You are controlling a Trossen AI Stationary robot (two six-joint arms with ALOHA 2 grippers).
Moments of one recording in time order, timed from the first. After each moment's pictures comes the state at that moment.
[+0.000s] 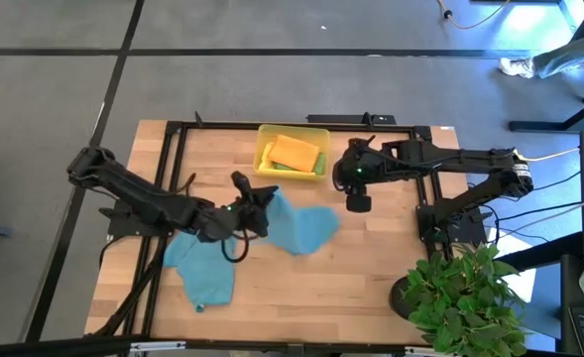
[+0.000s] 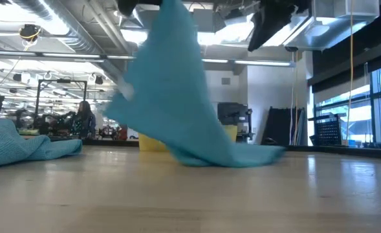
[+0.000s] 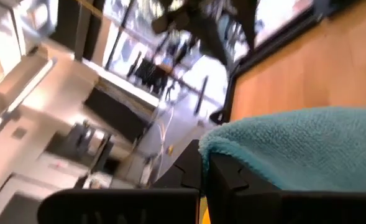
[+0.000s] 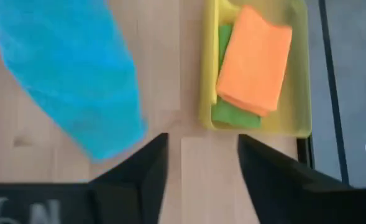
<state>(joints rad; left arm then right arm) -0.37 1.36 0.95 0.12 -1.07 0.70 -0.05 1.40 1.38 -0.98 0.24 -0.17</state>
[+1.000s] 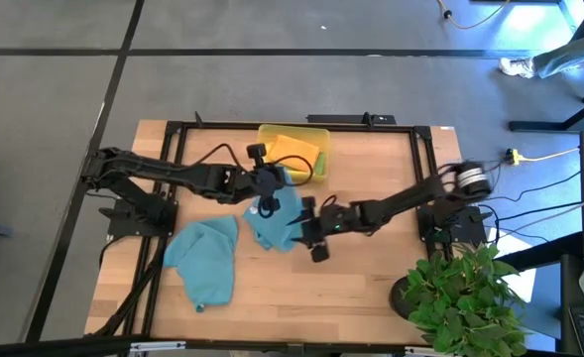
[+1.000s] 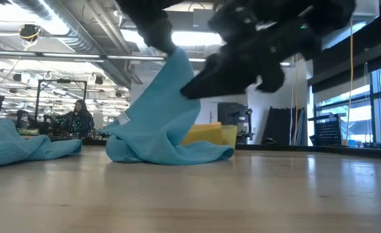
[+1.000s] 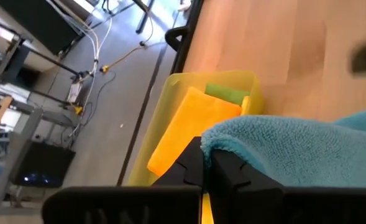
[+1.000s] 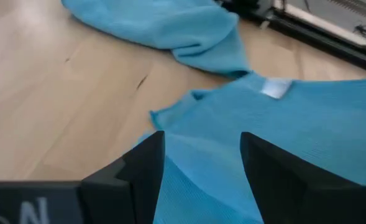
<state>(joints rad) -0.03 1.48 1.16 -0.41 -0.70 0.21 0.16 1.77 0.87 0.40 0.10 -0.28</state>
